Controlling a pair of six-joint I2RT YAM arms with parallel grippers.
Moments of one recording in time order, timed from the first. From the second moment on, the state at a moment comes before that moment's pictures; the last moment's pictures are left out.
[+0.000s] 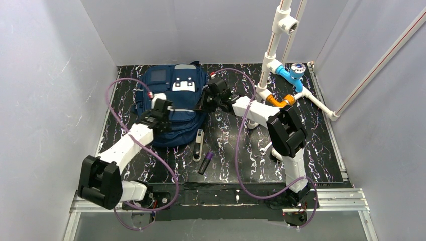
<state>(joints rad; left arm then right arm) -0.41 1.32 0.88 -0.52 -0.43 -0.36 0.74 2.04 1.55 -0.14 -0.20 0.83</state>
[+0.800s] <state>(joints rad) 0.12 1.58 1.09 -0.51 -0.11 -0.30 0.72 2.10 1.71 -0.22 -0.35 0.62</state>
